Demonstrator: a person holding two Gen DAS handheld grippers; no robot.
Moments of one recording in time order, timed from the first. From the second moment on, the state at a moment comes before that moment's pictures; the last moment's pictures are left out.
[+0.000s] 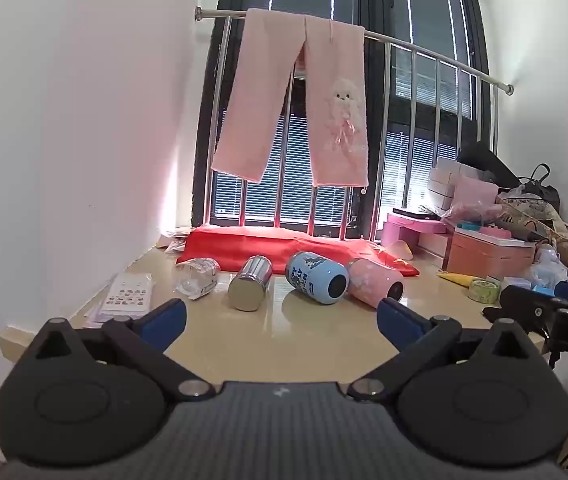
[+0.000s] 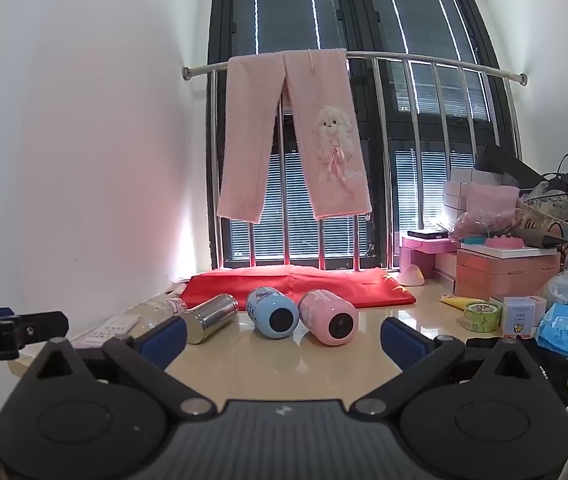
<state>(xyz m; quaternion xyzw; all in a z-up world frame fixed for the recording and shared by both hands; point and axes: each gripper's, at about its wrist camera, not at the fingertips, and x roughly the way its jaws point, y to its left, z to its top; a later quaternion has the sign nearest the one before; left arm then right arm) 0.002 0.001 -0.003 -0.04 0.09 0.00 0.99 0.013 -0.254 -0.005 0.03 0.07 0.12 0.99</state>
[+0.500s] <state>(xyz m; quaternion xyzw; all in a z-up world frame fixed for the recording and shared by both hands) 0.001 0.001 -0.001 -0.04 0.09 0.00 0.99 0.014 -0.255 -0.005 0.03 0.07 0.12 0.99</state>
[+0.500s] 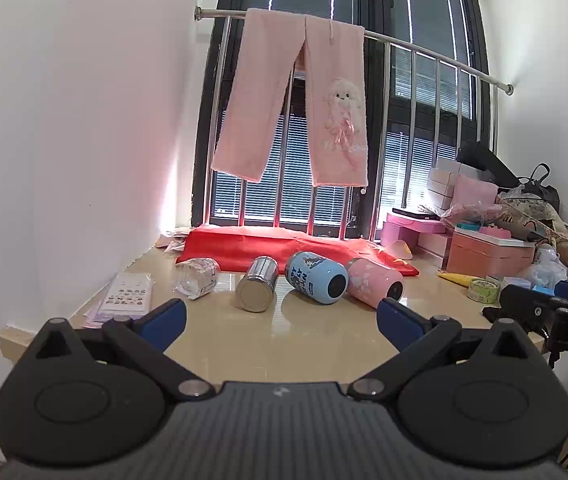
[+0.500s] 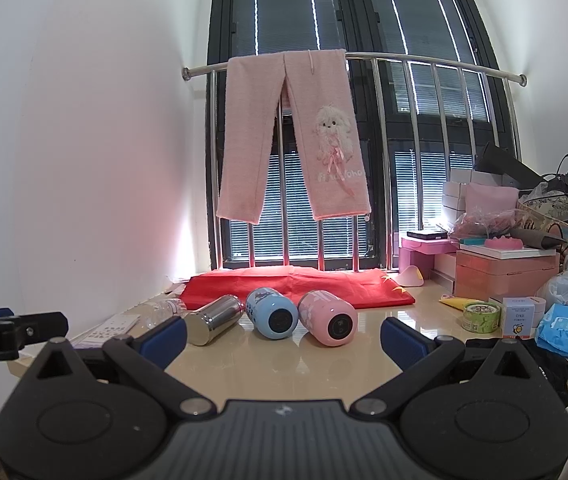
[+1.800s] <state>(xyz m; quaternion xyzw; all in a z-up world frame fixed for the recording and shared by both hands) 0.003 0.003 -0.001 -0.04 0.10 0.00 0.99 0.018 -0.255 -0.006 0.03 0.07 0.12 0.99</state>
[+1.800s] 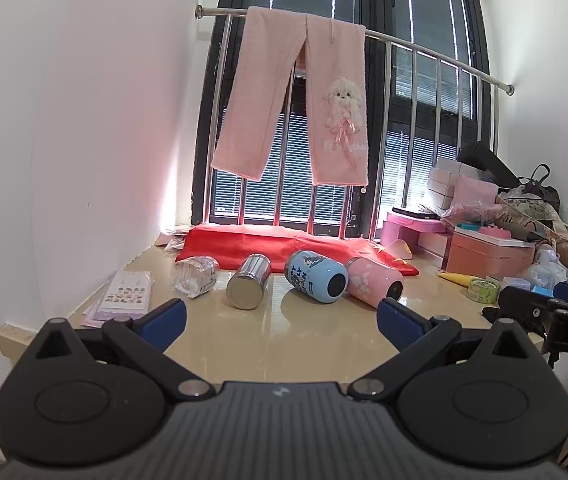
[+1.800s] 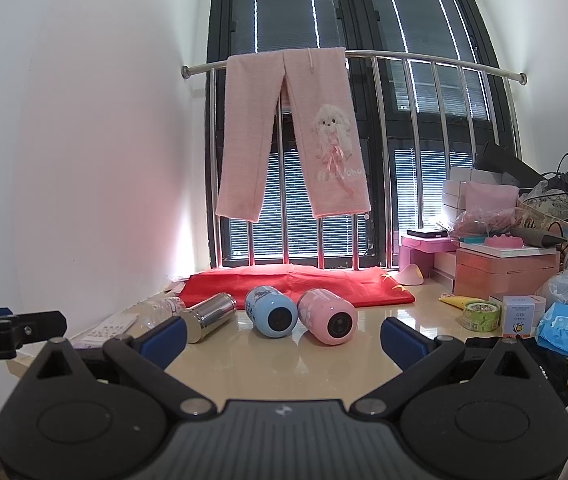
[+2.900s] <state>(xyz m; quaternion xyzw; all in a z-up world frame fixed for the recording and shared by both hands) 0.145 0.040 0.002 0.00 0.16 0.02 0.99 0.153 -0.228 -0.019 0.02 0.13 0.12 0.98</state>
